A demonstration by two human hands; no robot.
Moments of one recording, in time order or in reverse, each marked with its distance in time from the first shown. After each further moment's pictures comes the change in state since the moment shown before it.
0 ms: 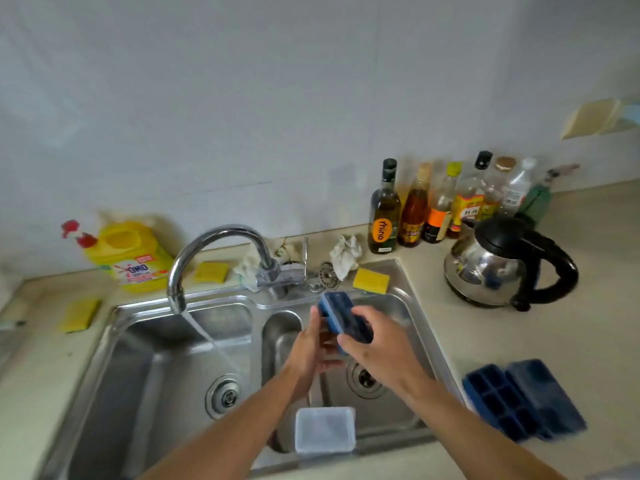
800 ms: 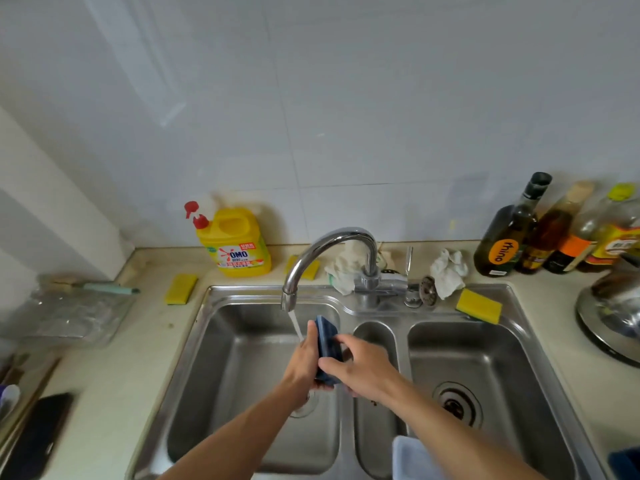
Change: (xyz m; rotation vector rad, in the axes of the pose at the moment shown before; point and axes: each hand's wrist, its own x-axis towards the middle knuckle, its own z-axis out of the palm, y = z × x) left_hand -0.006 0.012 -0.196 0.052 0.266 -0.098; right_hand 0.053 -0.102 0.181 -0.004 -0.491 0.043
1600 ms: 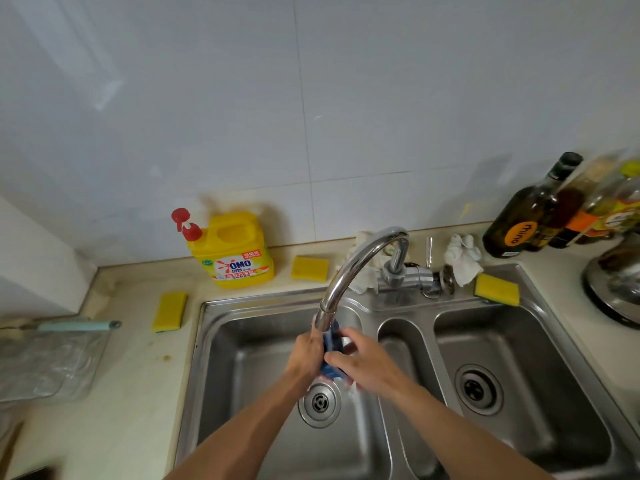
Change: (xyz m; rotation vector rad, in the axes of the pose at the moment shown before) left_hand 0.080 0.020 -0.083 0.234 -0.077 0.028; right_hand 0.080 -0.030 0.062 0.166 0.085 0.098
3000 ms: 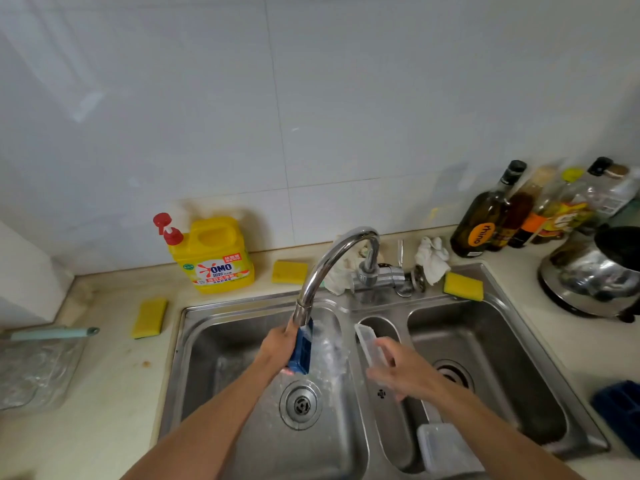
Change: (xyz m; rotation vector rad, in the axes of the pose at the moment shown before) left_hand 0.004 0.005 -0.019 0.282 -0.001 0.066; right_hand -0.054 0.055 -0.070 -0.135 0.012 0.215
